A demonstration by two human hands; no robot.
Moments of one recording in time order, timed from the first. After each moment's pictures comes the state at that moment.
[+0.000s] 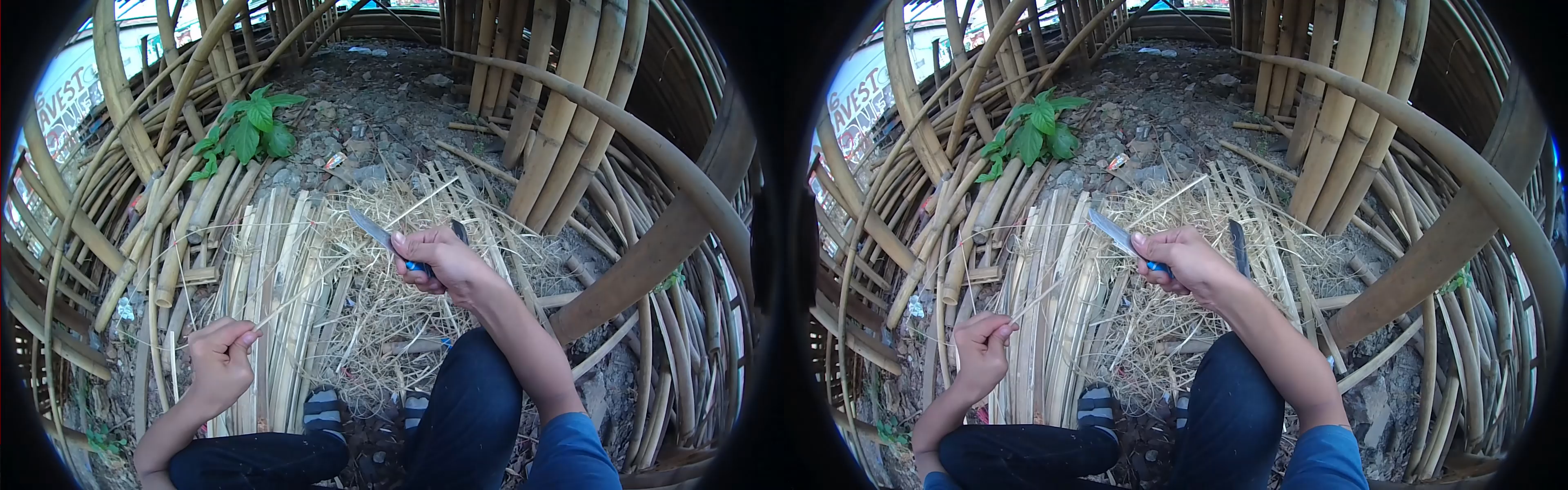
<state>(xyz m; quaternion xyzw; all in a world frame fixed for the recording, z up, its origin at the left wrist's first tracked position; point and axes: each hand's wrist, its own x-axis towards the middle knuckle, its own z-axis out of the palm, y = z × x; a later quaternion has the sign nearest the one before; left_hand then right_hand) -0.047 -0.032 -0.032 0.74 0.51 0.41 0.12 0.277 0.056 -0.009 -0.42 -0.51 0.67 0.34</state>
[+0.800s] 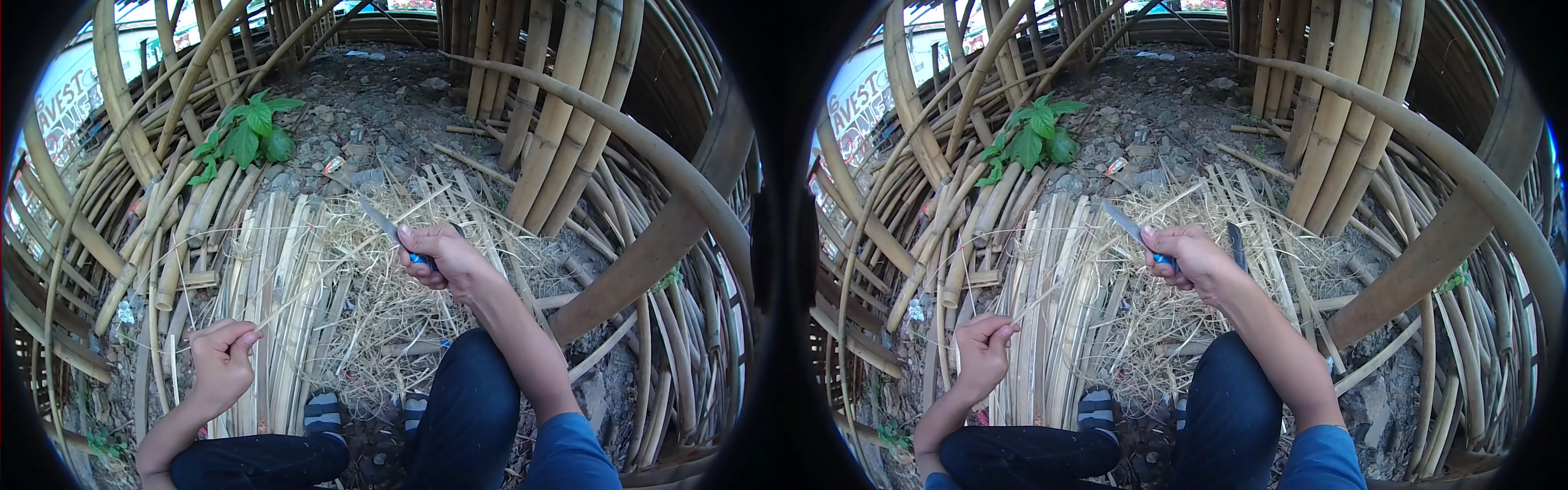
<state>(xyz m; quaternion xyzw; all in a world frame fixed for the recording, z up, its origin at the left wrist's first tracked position) -0.046 -0.031 -0.031 0.73 0.53 0.42 0.14 0.284 0.063 -0.012 -0.43 -0.47 0.68 0.36</state>
